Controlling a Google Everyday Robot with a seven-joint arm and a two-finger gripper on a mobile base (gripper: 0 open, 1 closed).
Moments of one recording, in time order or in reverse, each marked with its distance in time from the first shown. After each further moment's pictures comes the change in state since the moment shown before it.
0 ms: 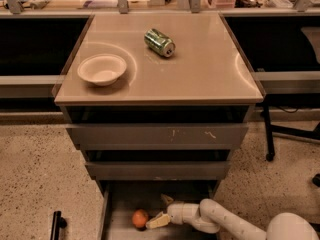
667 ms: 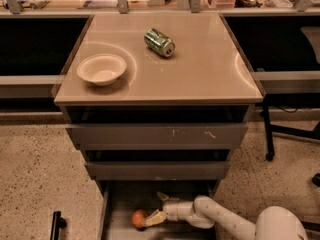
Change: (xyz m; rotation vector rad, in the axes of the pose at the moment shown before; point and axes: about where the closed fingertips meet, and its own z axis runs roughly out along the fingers) arm 0.001 -0.010 0.027 -0.018 0.026 -0.039
